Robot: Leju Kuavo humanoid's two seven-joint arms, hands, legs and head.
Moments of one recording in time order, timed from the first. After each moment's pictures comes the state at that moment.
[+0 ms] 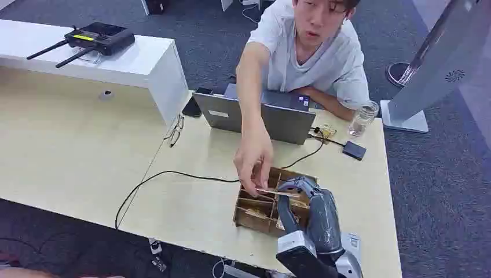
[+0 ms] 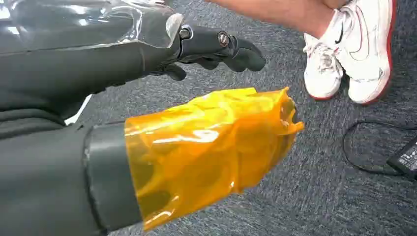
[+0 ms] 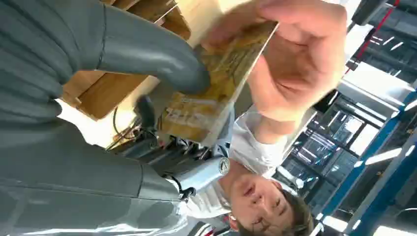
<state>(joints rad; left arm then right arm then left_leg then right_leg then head) -0.06 -0.28 1.26 -0.28 -1.17 0.59 -0.21 -0.05 -0.01 0.66 -1.65 0.60 -0.37 -0.08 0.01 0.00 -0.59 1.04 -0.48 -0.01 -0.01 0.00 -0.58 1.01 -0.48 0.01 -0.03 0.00</state>
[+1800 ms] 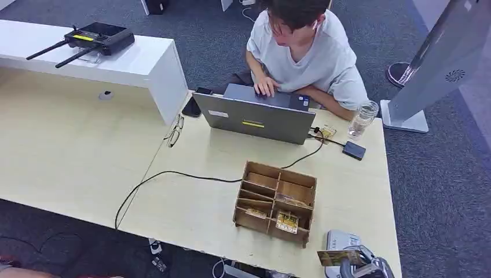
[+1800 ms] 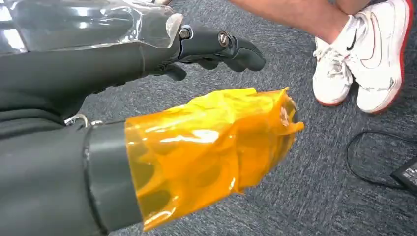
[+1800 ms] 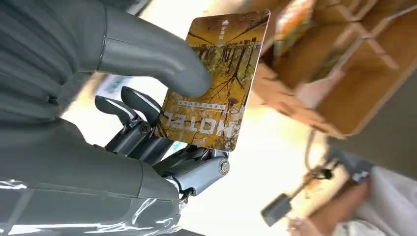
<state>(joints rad) -0.05 -0.28 1.31 -0.28 -1.11 0.60 -0.25 0.36 -0.42 0.47 -1.81 0.22 -0.38 0.12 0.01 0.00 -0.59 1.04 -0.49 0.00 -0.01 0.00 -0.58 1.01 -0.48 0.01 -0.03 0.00</state>
